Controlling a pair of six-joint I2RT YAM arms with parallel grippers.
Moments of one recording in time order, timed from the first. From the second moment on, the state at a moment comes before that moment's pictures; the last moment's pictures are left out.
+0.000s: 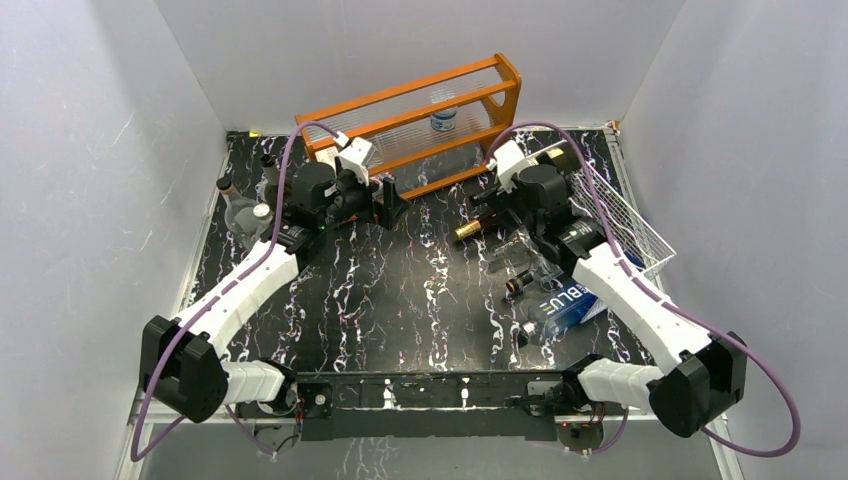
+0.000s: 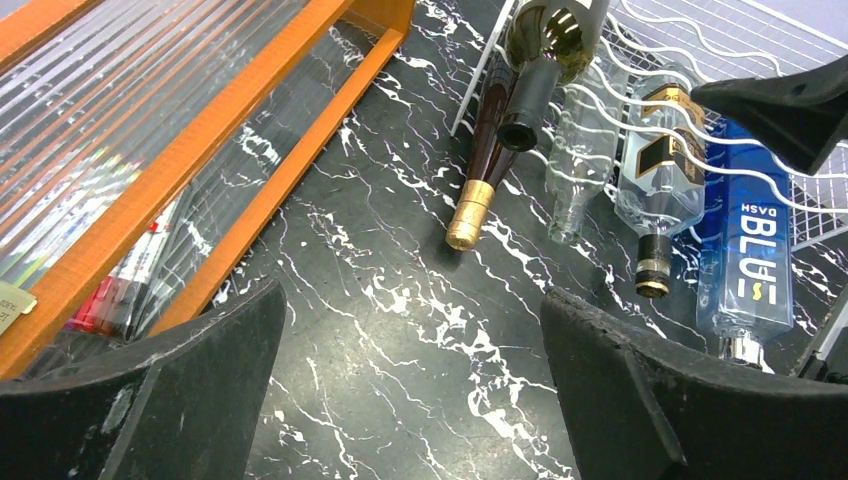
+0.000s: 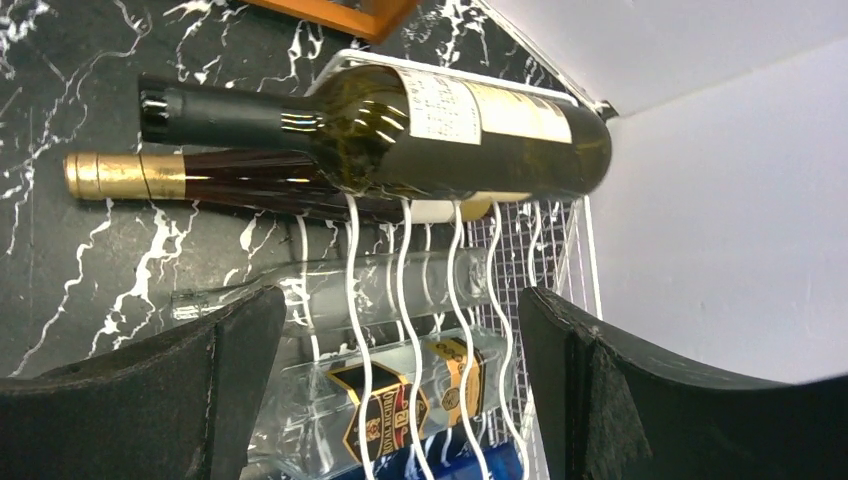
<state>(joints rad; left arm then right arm) -0.46 1.28 1.01 -0.01 0.31 -0.12 0.56 1.16 1.07 -0.38 0.43 -0.39</state>
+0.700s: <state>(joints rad) -0.46 1.27 1.01 -0.01 0.28 -0.10 0.55 1.27 0.96 -0.20 0.21 -0.98</state>
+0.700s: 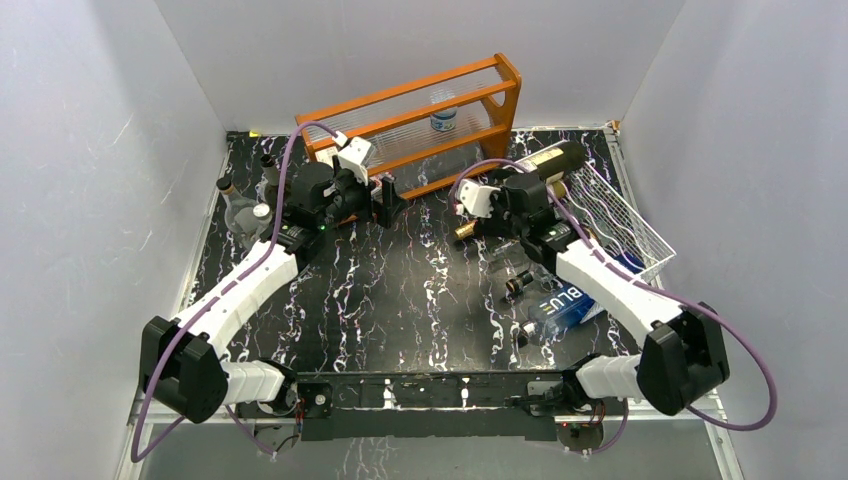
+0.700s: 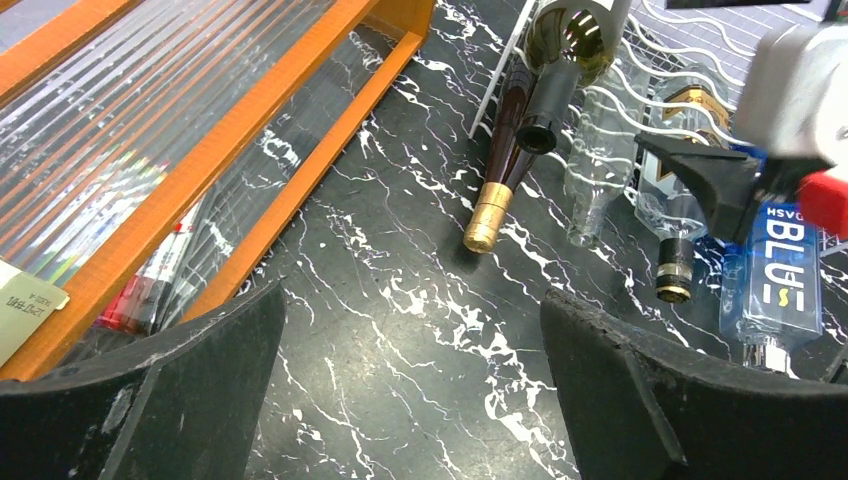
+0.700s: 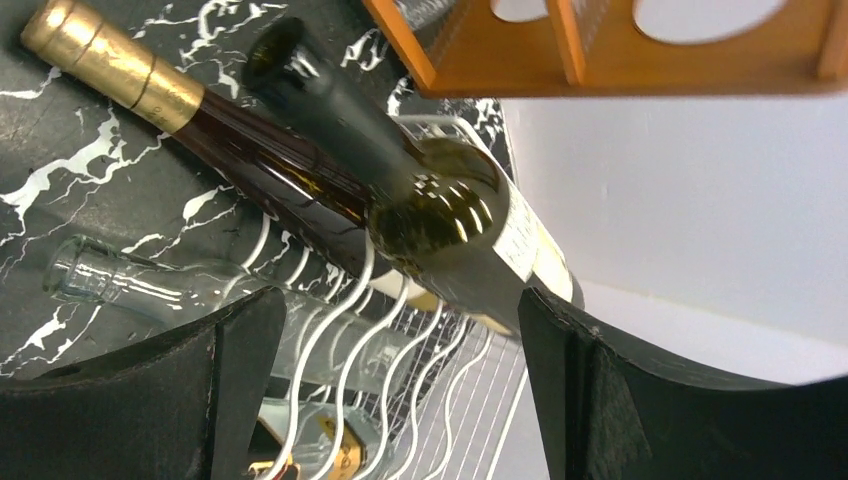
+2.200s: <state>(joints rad) -0.46 1.26 1.01 -0.01 0.23 -0.07 0.55 1.63 0.95 0.21 0.22 -1.48</state>
